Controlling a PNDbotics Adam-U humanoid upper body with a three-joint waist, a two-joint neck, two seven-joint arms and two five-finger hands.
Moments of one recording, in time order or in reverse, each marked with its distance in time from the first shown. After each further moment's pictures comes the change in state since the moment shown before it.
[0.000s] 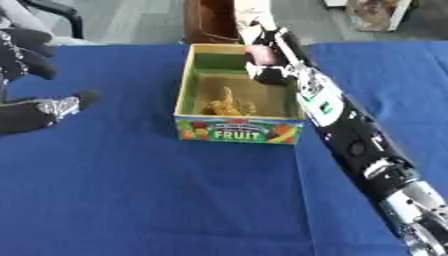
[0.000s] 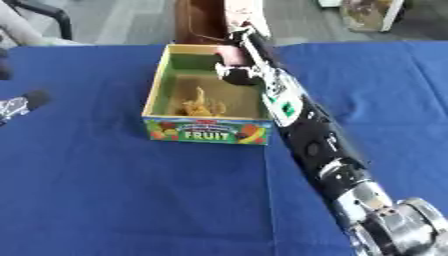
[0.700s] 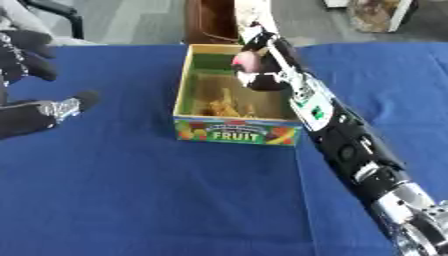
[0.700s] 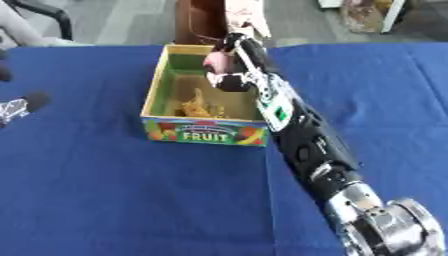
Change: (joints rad) left arm -0.001 -0.012 0.000 0.004 0.000 0.000 0.000; right arm -0.007 0.012 -0.011 0.017 0.085 -0.016 -0.001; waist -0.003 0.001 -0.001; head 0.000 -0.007
